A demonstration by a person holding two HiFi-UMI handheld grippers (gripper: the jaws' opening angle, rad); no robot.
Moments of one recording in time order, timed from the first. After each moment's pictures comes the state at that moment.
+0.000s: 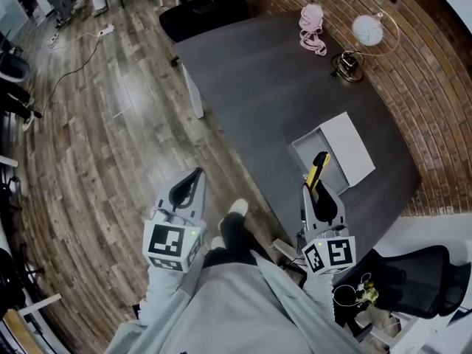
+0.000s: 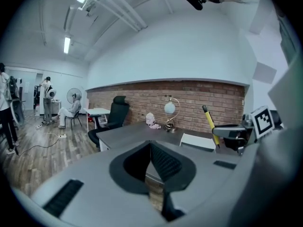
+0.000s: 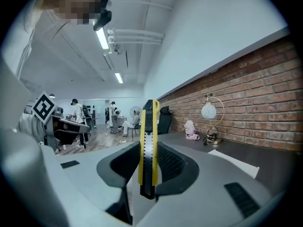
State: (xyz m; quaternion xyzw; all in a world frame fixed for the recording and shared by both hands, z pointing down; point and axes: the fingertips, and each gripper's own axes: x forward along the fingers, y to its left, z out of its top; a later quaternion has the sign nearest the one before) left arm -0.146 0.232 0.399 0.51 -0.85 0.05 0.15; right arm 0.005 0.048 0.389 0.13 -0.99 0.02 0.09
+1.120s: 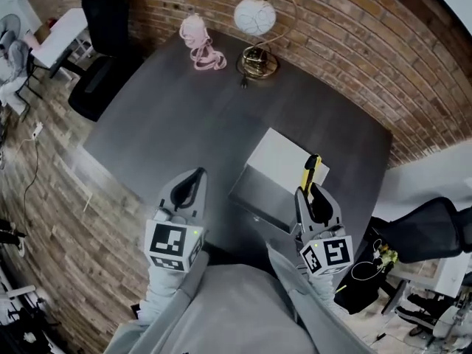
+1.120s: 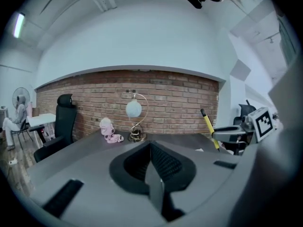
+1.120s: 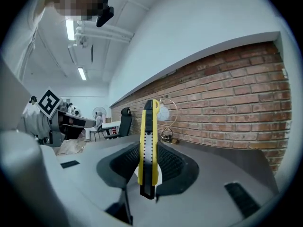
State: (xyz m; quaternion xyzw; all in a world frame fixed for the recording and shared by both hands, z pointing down) left arm -0.165 -0.076 0.371 0.70 -0.70 0.11 0.11; right arm 0.048 -0.155 0.385 0.34 -0.94 0.05 0.08
